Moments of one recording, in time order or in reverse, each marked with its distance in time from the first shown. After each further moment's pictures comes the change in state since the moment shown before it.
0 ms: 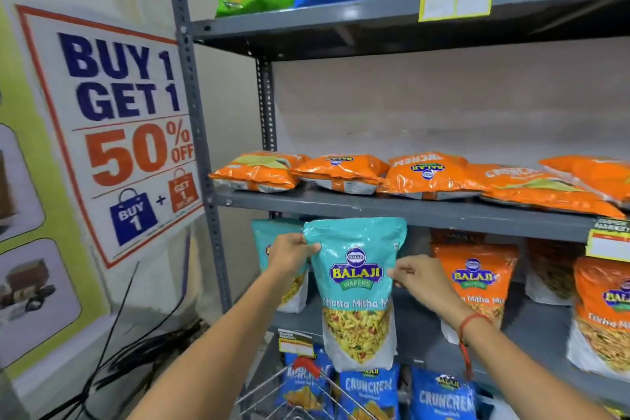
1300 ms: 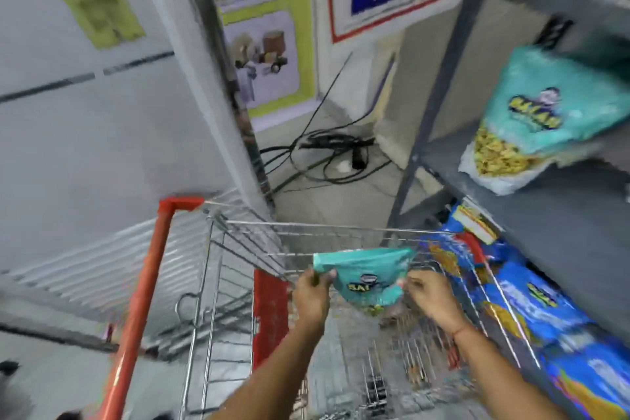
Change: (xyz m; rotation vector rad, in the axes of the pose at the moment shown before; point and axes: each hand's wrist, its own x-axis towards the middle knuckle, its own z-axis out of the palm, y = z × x) left_hand -0.211 -0.305 -0.104 -0.225 0.877 -0.627; right_hand -0.107 0.046 0.348 0.156 -0.885 -0.083
